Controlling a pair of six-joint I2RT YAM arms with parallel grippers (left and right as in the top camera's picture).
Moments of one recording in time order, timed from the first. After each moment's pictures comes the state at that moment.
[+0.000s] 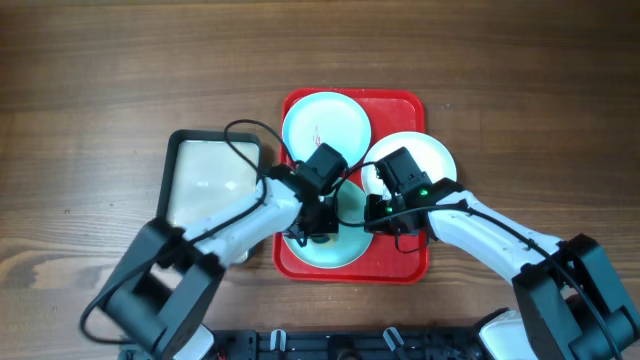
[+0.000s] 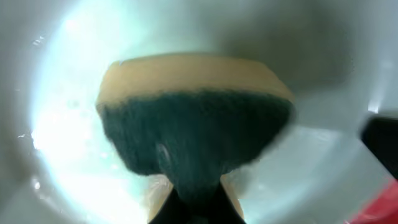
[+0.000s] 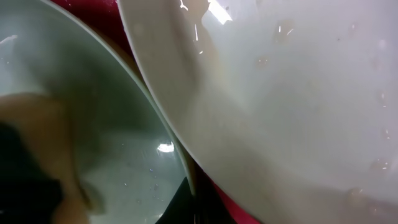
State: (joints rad) left arm -0.69 1.74 0.98 -0.69 0.17 -0.68; right arm 0.52 1.58 0.74 -0.46 -0.23 0.62
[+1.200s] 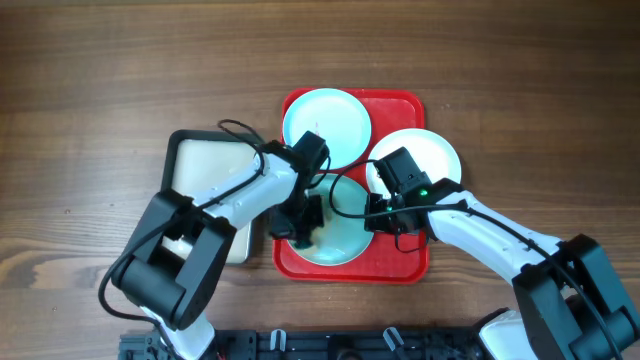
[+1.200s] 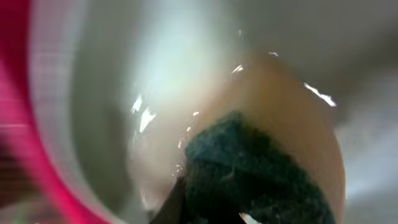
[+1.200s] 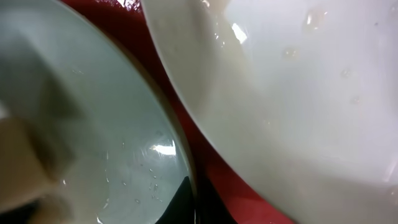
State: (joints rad) left arm -0.58 1.85 1.08 -0.96 0.22 -0.66; right arm 0.53 1.58 0.74 -0.45 -0.22 0.63
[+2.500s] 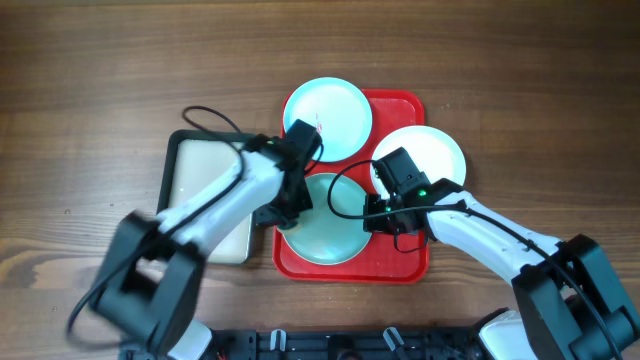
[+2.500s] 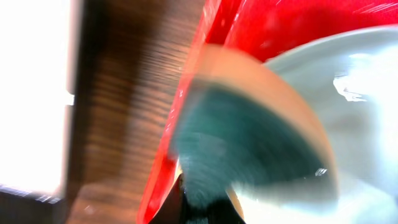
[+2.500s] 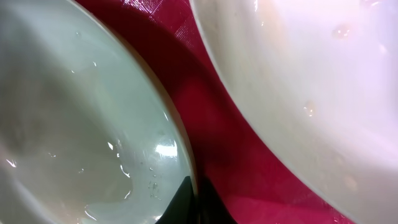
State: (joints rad) left arm -0.54 1.69 1.10 -0.99 0.01 -0.83; right arm 0.53 1.58 0.74 -0.45 -0.22 0.62
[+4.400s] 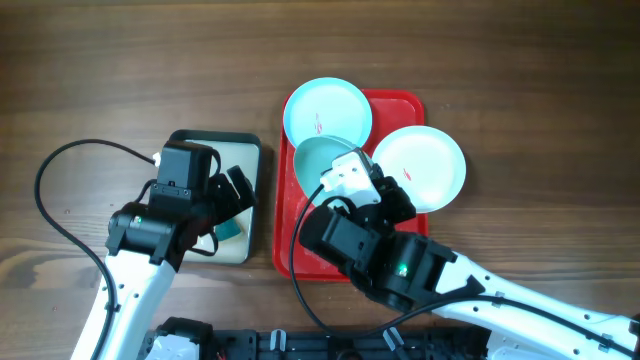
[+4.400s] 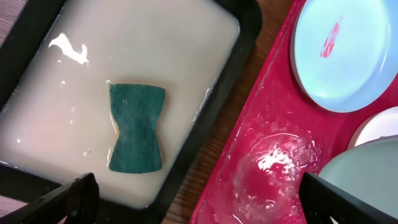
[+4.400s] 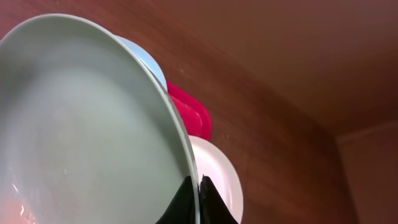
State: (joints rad) left arm -0.22 1.06 0.89 -0.93 0.00 -0.69; right arm 1.11 1.30 1.02 -0.69 1.01 0.22
